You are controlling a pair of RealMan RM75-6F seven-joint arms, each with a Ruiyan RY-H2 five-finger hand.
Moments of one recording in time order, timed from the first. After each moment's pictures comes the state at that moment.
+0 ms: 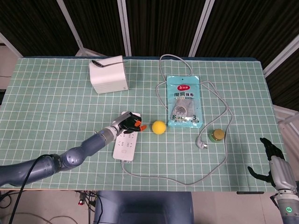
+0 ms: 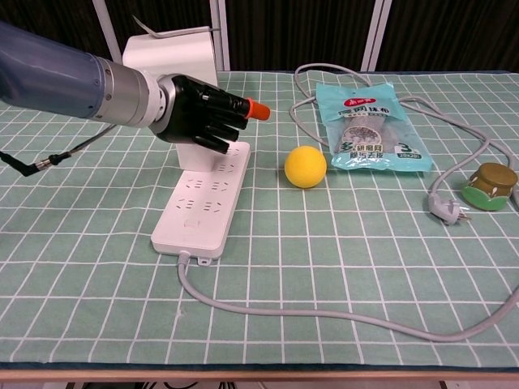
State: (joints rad) left arm -1.01 -1.51 -0.41 -1.40 0.41 0.28 -0.45; right arm 0.08 -1.04 0.08 -1.79 -1.30 1.29 0.22
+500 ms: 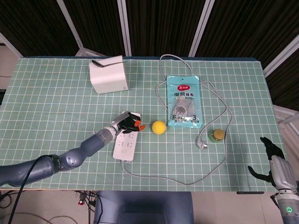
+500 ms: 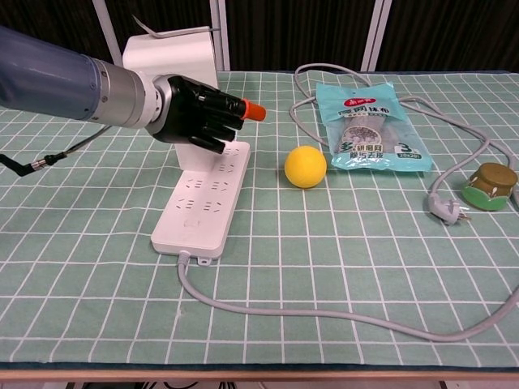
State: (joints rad) left arm -1.02 -1.50 -0.41 -1.42 0.45 0.32 -0.48; right arm 0.08 -1.04 0.08 -1.78 -1.32 1.31 0.21
